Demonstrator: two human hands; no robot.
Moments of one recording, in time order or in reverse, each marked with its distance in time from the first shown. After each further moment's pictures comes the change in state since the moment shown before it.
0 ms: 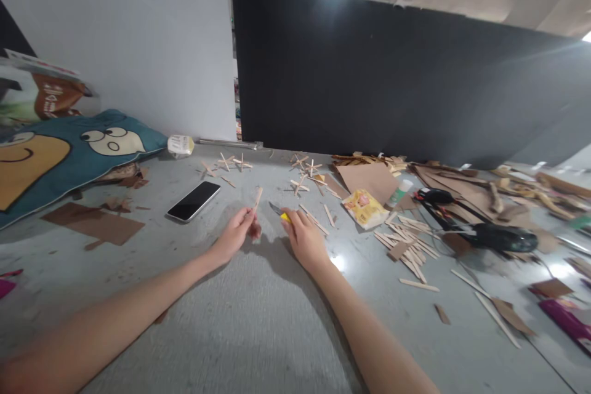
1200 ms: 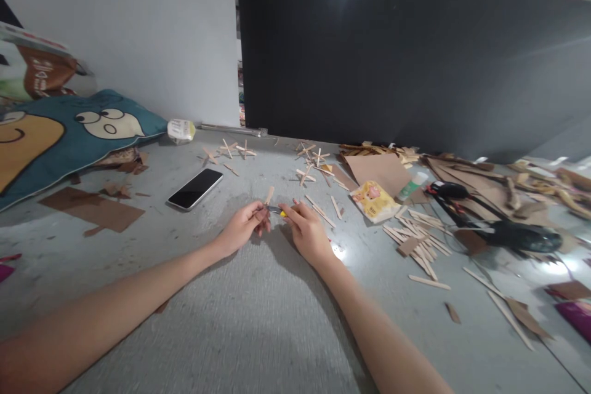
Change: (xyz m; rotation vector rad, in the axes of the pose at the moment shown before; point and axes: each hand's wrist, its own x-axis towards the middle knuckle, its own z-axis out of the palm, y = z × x) left_hand -0.003 0.000 0.005 0.042 -0.168 0.011; right_hand -0.002 0.009 0.005 0.071 -0.019 -0.145
